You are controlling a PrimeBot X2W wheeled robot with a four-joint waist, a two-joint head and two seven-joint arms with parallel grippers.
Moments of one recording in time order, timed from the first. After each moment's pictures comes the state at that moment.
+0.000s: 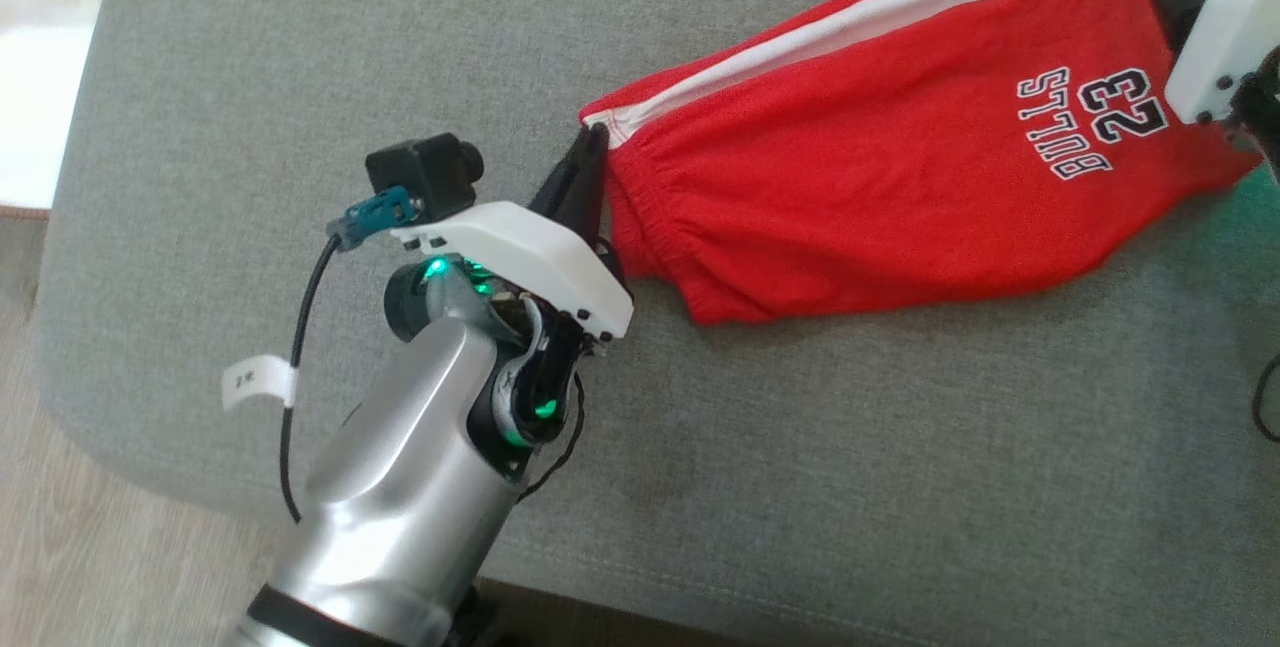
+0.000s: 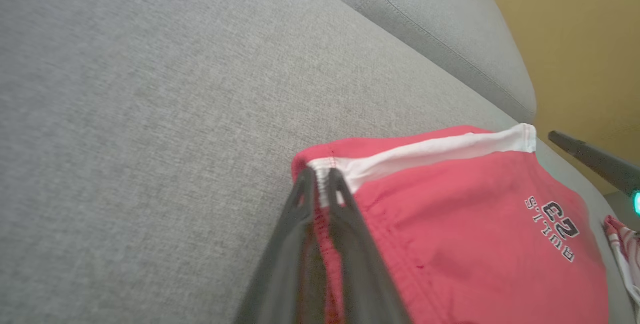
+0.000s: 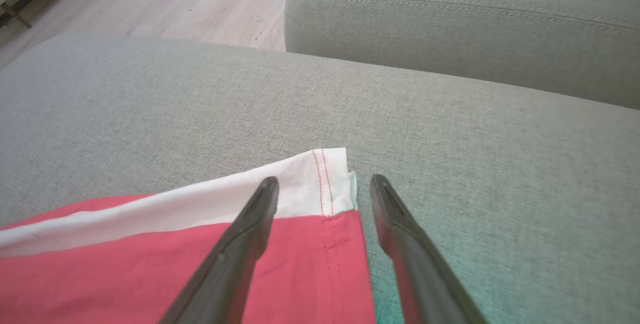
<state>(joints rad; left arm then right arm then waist) -0.56 0.03 -0.61 0.34 -0.85 0.22 -0.05 -0.80 -0.39 0.13 0.41 0.39 0.12 0.58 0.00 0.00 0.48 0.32</state>
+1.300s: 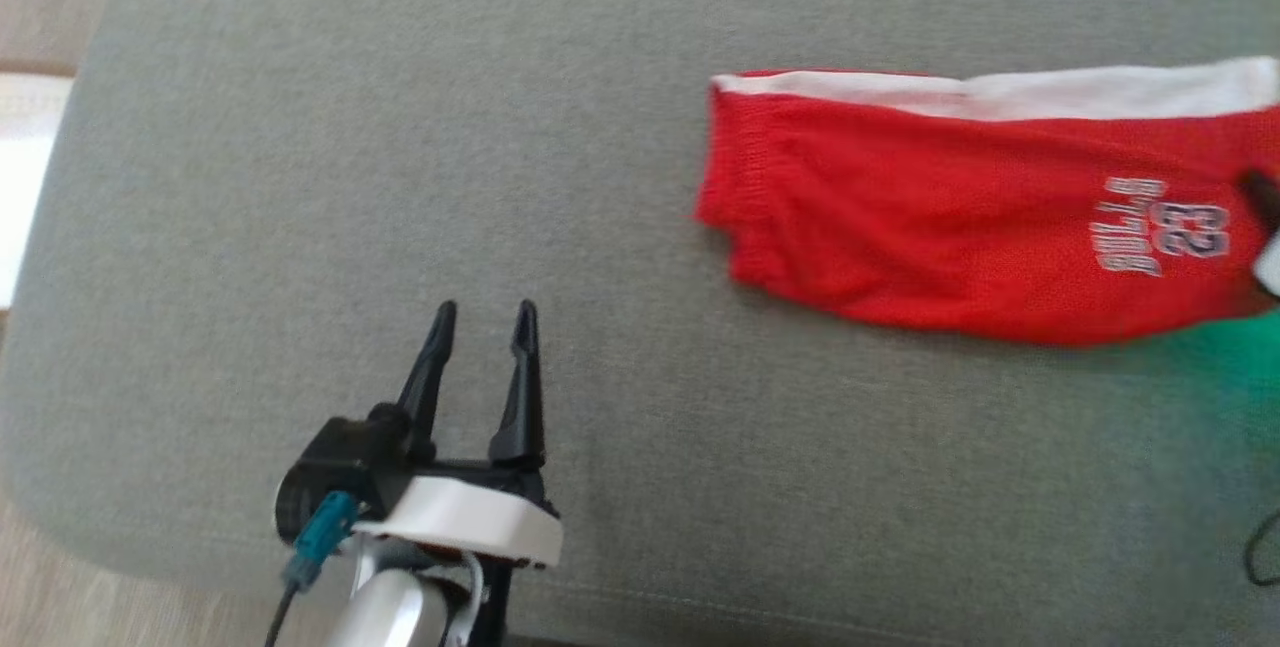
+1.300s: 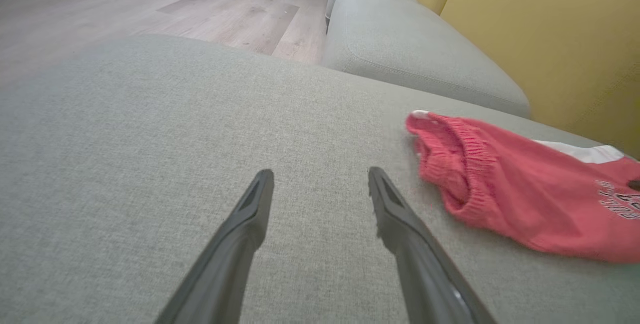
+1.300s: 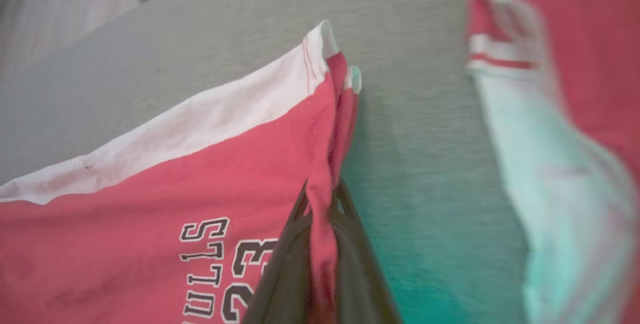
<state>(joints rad) -0.06 0.08 -0.47 0.01 -0.36 0.23 -0.25 -0.49 -0.22 -0.35 0.27 0.36 0.12 0.88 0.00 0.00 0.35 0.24</state>
